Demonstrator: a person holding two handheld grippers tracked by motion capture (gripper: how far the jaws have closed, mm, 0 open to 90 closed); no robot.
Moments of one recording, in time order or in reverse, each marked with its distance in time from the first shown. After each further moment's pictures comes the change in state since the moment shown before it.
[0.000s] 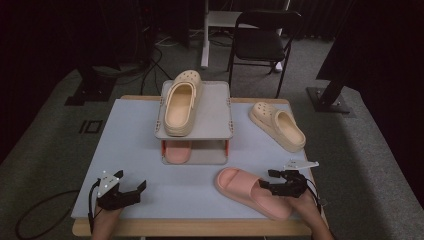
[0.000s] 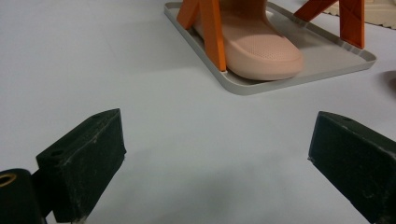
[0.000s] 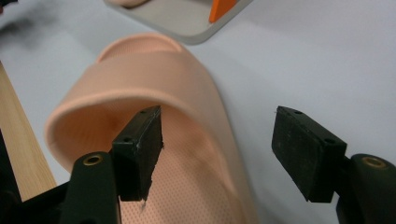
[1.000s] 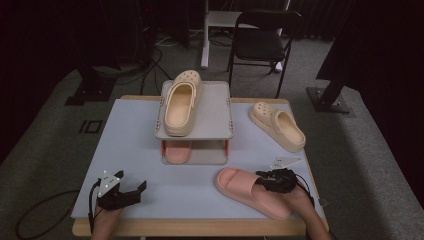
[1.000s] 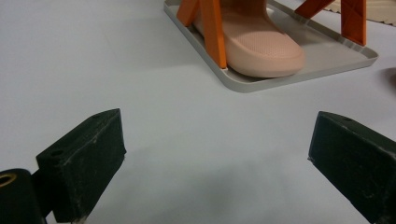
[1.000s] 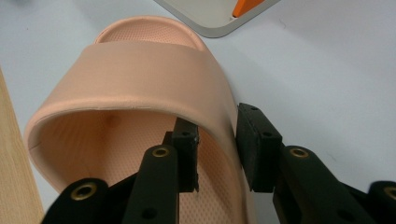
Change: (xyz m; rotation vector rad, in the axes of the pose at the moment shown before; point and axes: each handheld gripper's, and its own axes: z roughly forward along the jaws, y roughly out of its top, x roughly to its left) left arm 0.001 -0.001 0.002 0.008 -0.001 0.003; right arm 0.008 0.015 0.024 0.081 0.009 -0.173
